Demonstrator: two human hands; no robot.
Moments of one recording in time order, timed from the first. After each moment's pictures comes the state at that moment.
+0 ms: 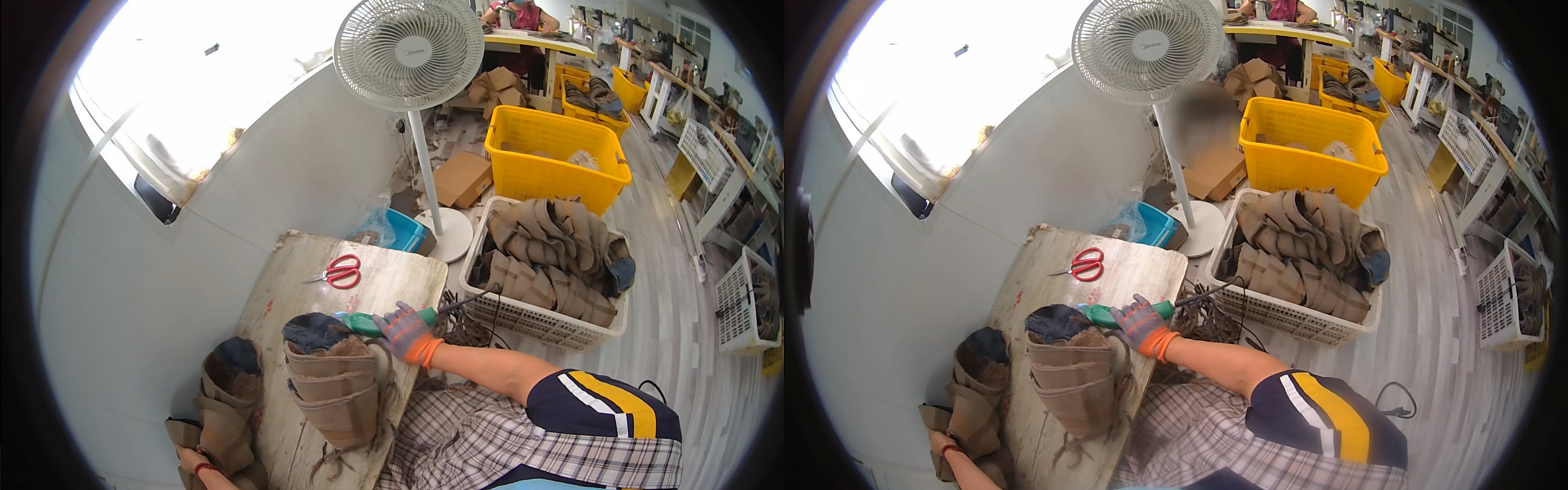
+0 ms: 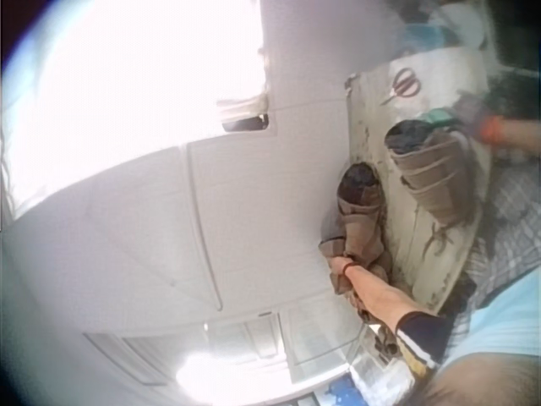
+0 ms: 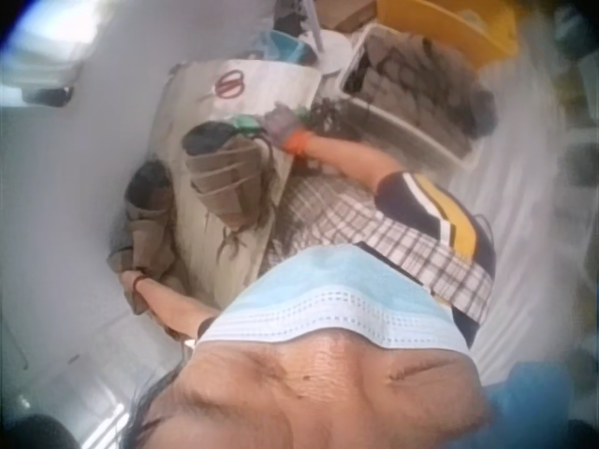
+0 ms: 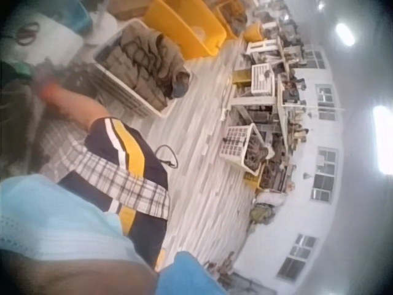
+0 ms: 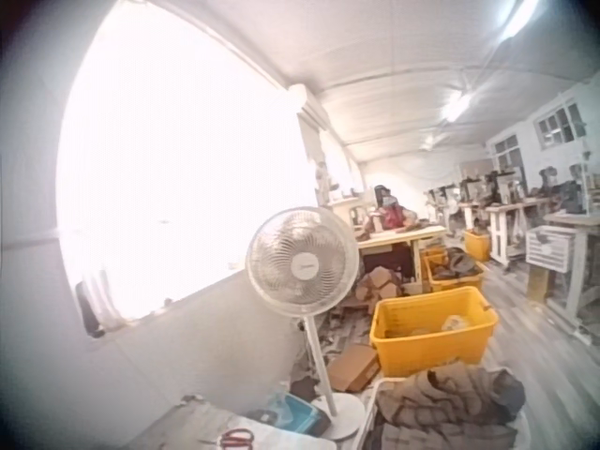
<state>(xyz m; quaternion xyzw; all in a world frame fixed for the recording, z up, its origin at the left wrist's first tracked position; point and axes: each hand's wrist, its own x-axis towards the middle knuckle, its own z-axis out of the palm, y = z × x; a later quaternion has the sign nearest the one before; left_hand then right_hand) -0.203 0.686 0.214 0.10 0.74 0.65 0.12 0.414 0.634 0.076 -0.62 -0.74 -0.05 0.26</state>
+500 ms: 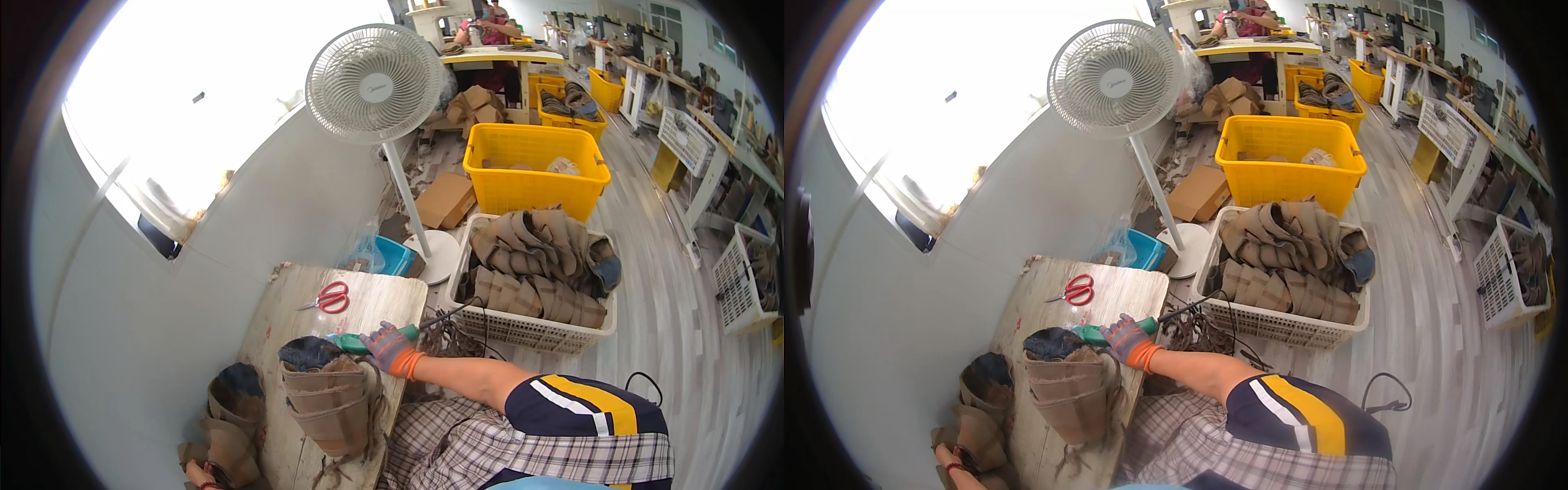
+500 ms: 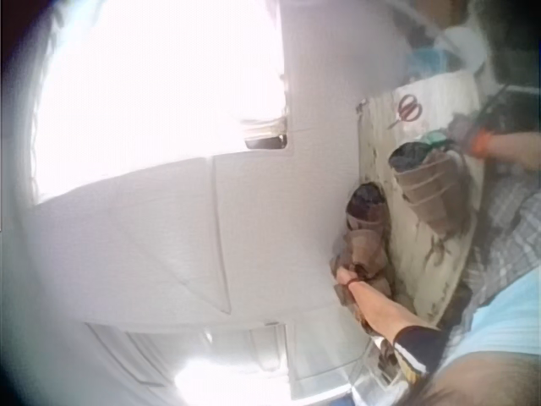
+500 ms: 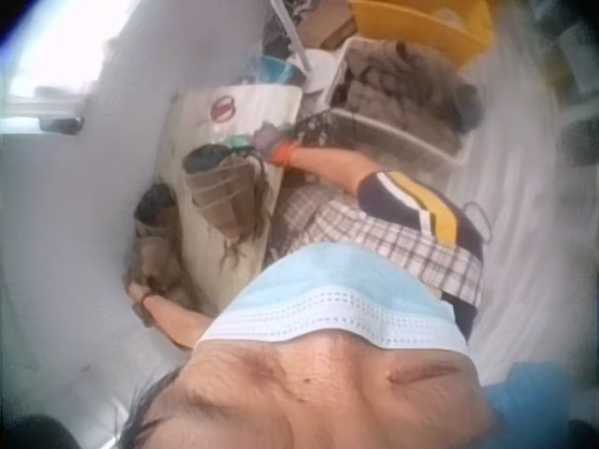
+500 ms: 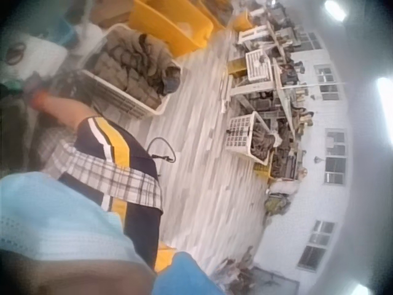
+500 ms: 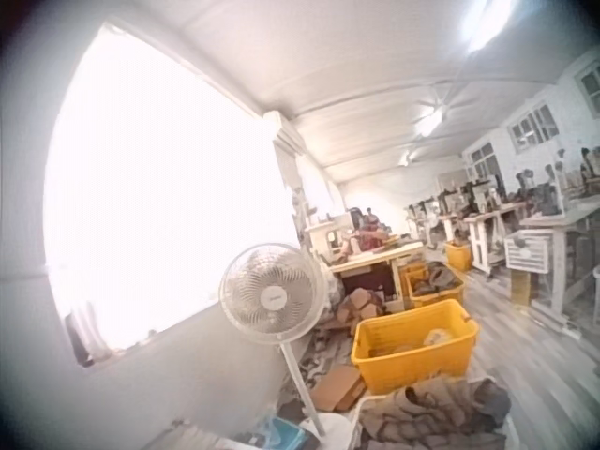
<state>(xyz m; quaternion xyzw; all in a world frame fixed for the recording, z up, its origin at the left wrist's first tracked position) -0.204 0.688 0.214 0.17 0.75 0.62 0.15 0.412 0.635 0.070 -0.63 -0.74 -0.04 0.24</state>
